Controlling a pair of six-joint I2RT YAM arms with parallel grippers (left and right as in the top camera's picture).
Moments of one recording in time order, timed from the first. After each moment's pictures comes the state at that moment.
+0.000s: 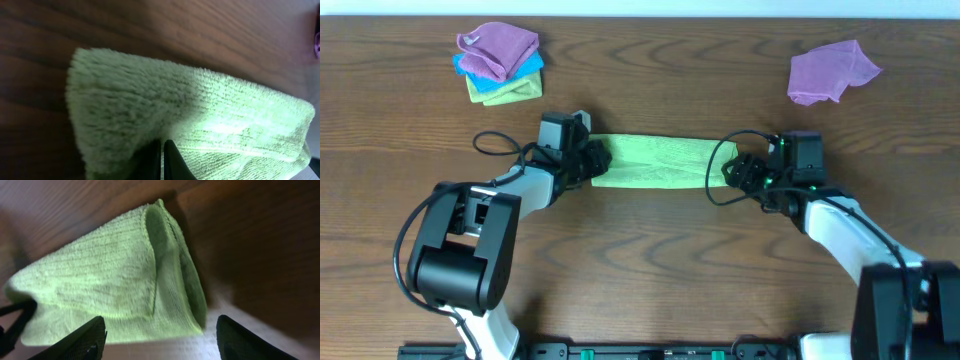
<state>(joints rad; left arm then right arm) -0.25 1.90 0.88 0.12 0.43 -0.59 0.08 1.59 0.72 -0.11 -0.32 0.62</state>
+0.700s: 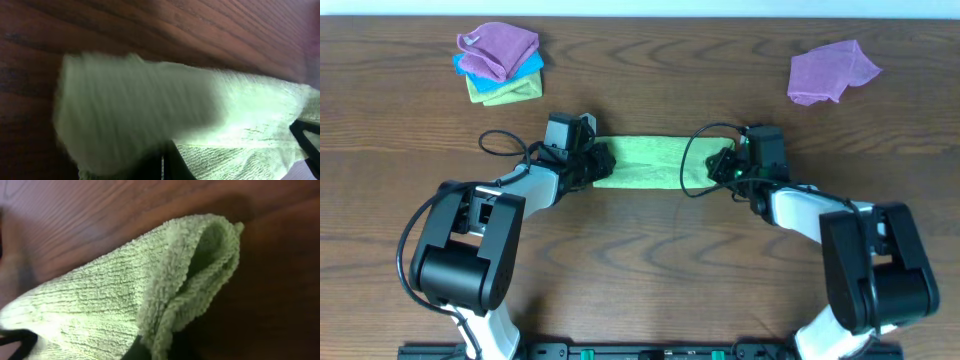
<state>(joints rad) -0.27 1.91 0.90 0.07 0.42 -0.59 0.20 1.82 0.73 0.25 -0.27 0.71</state>
